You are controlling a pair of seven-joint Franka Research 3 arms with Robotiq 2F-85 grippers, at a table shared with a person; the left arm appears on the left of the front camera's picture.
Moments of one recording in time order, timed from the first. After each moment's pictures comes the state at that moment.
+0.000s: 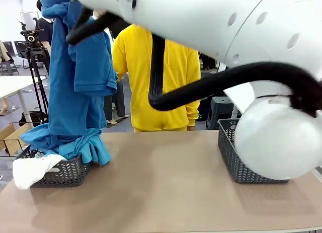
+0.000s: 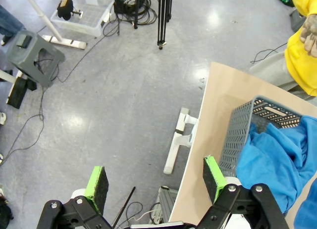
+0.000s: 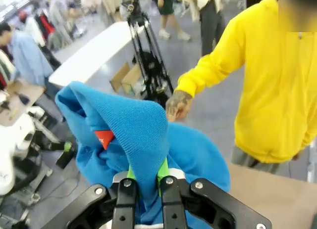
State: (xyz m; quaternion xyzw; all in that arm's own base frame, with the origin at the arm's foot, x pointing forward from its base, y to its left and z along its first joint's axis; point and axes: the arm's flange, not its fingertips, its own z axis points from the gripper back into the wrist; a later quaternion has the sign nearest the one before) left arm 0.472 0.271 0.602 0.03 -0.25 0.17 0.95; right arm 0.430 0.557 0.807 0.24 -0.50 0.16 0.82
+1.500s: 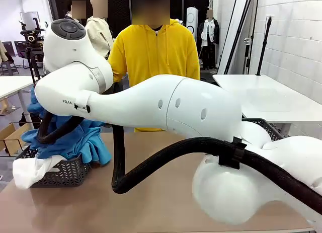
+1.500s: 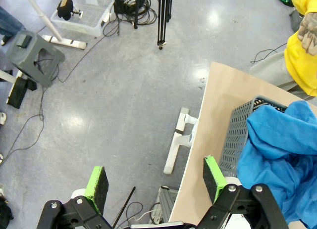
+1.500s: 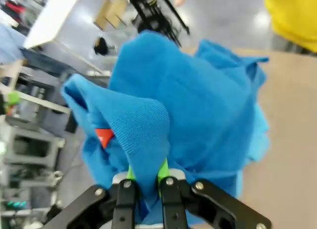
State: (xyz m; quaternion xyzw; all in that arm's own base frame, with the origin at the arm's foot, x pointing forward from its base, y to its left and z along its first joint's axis) left arm 0.472 0.271 0.601 0.03 -0.25 0.17 0.95; right arm 0.436 0.692 0.553 0.25 -0.30 0.06 0.92
